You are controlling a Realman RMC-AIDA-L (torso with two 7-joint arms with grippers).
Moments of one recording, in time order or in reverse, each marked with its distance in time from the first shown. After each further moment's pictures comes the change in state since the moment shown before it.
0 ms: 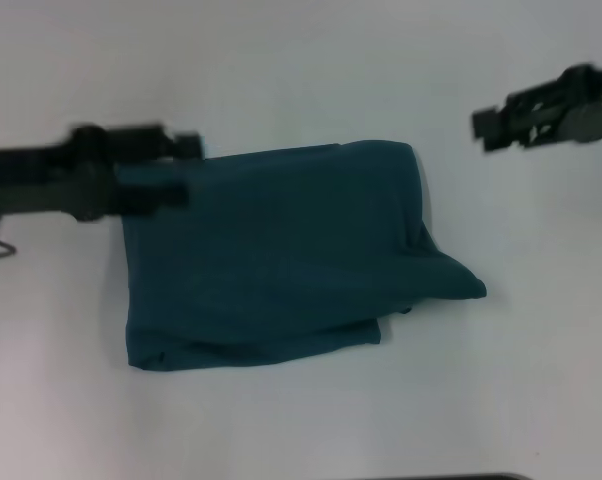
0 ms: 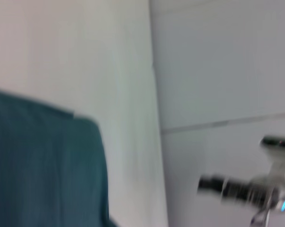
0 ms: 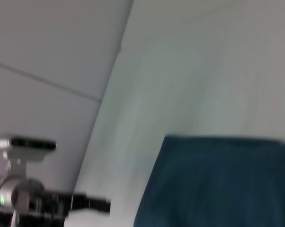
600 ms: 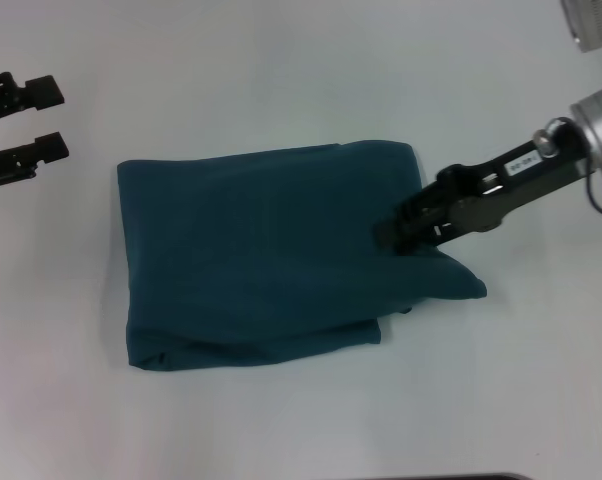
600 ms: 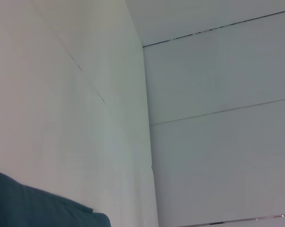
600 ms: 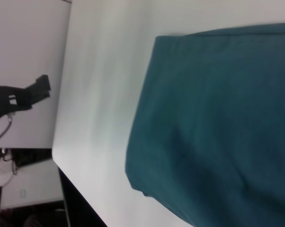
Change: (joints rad) left arm 0.092 0.070 -0.219 0.003 -0.036 -0.006 0.026; right arm 0.136 0.093 -0.128 0.184 -0.141 0.087 0.059
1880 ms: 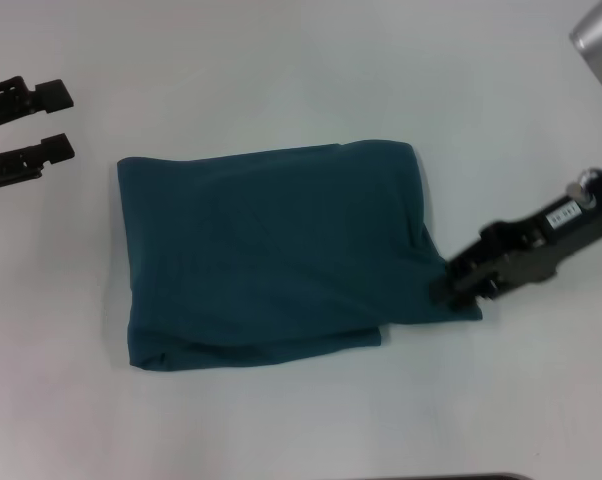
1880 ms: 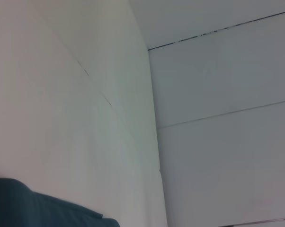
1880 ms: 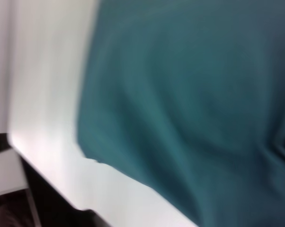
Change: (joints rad) left arm 0.001 -0.010 0.021 0.003 0.000 -0.042 0.025; right arm -0.062 0.007 -0.024 -0.066 -0.134 -0.036 0.080
